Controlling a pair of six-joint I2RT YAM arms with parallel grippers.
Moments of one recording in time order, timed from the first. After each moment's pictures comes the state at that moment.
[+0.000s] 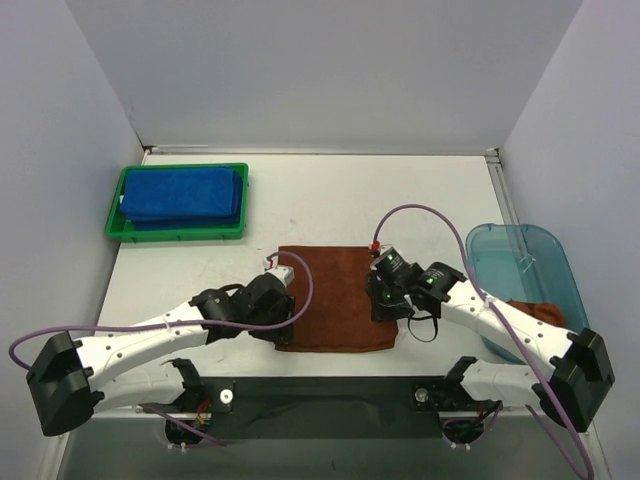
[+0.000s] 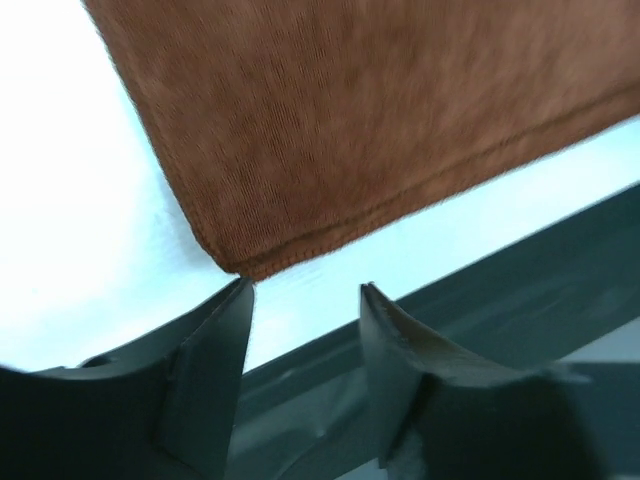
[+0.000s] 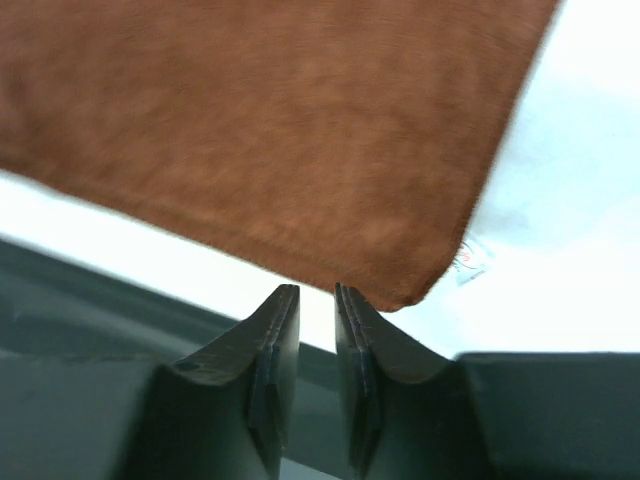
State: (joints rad) left arm -0.99 1.09 0.67 -0.62 -0.04 -0.70; right arm 0.80 1.12 0.82 -0.81 0.03 0.54
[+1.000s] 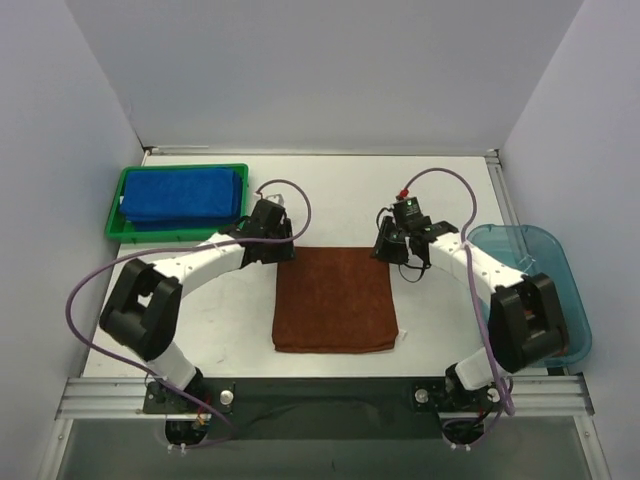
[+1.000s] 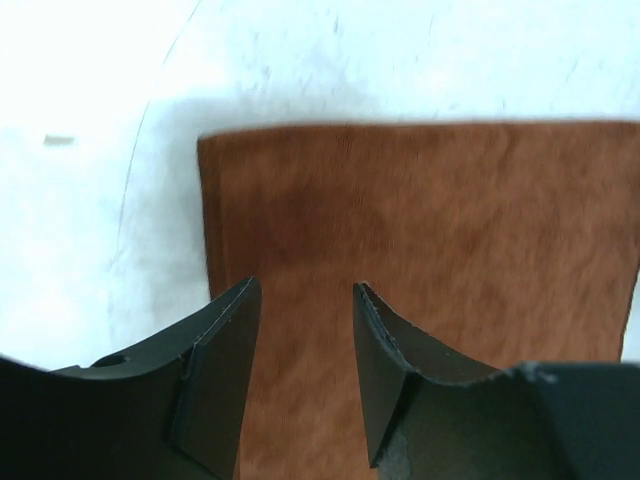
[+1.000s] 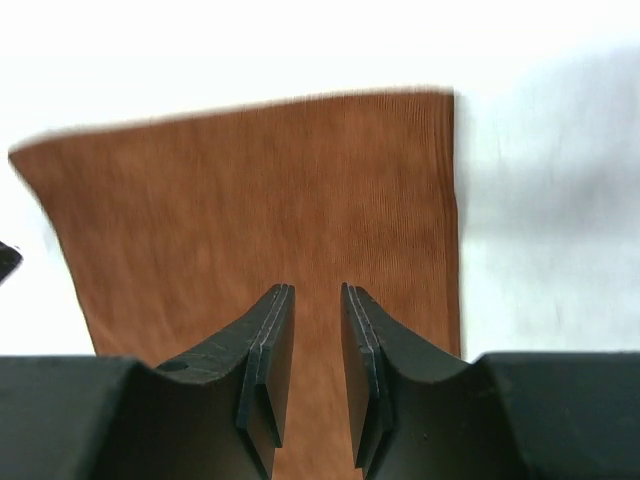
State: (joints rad) left arm -0.57 1.58 1.01 -0.32 -0.08 -0.63; right arm 0.41 1.46 0.93 -0.42 -0.03 0.62
